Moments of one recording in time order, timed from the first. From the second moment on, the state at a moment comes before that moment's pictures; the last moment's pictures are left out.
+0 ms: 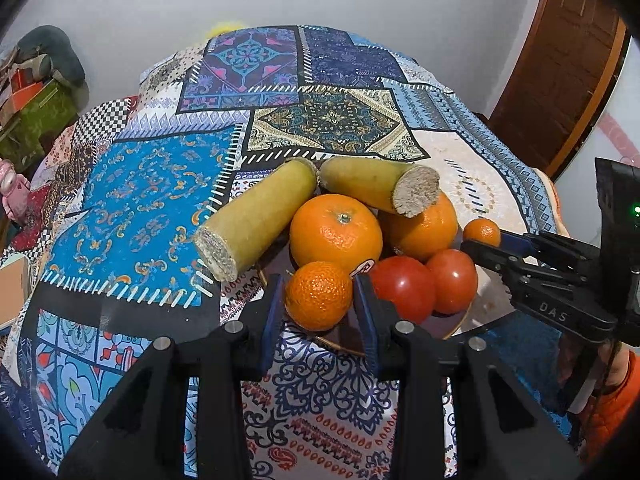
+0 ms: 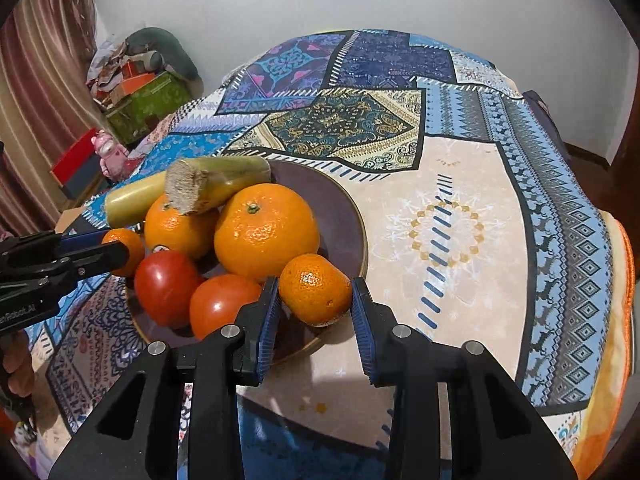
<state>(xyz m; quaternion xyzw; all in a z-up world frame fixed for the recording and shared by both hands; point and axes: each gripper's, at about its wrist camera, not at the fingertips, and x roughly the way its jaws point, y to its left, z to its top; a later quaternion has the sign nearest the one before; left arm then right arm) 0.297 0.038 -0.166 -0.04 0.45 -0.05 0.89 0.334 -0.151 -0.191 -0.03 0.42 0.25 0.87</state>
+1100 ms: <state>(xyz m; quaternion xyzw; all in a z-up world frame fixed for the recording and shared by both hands) 0.240 0.031 -0.123 -0.04 0.43 -0.05 0.90 0.280 -0.160 -0.140 -0.05 0.36 0.26 0.89</state>
